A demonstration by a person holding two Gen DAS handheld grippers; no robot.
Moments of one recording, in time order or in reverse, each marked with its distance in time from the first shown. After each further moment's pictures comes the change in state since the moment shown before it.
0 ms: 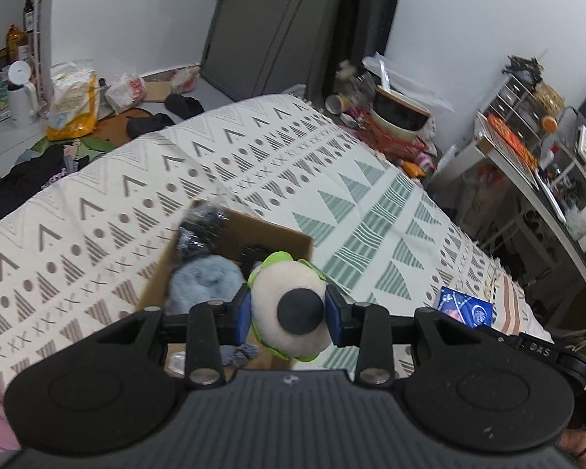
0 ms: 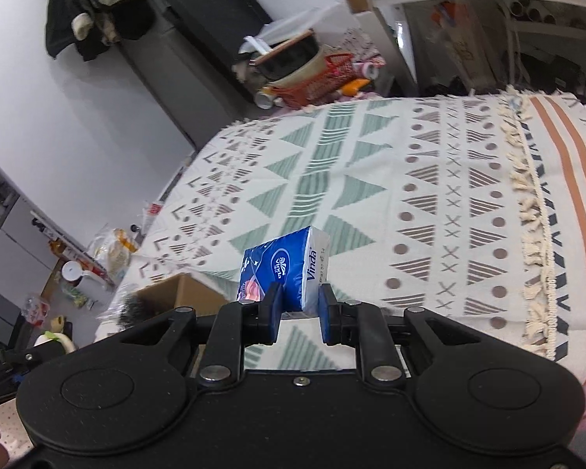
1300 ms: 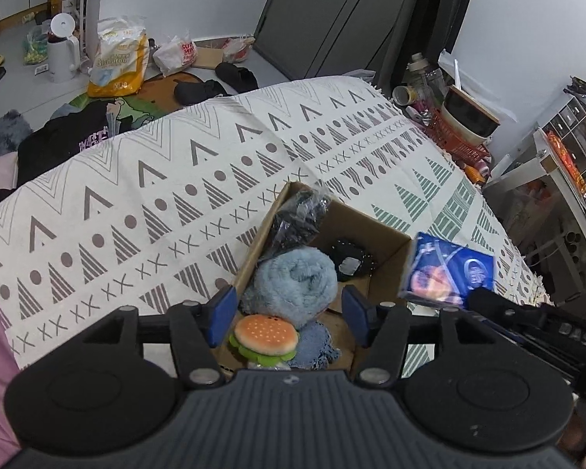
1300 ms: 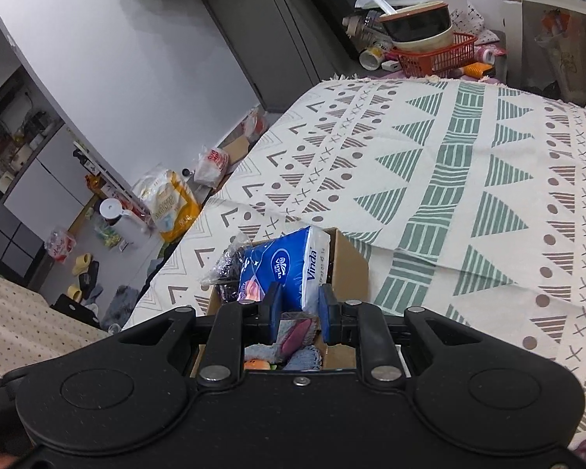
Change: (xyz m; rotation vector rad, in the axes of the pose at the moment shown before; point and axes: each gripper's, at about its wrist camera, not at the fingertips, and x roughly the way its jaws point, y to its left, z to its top) left arm 0.033 0.084 0.005 -0.114 0.069 0.075; right arm 0.053 0.148 -0.029 -0.161 0.102 0.090
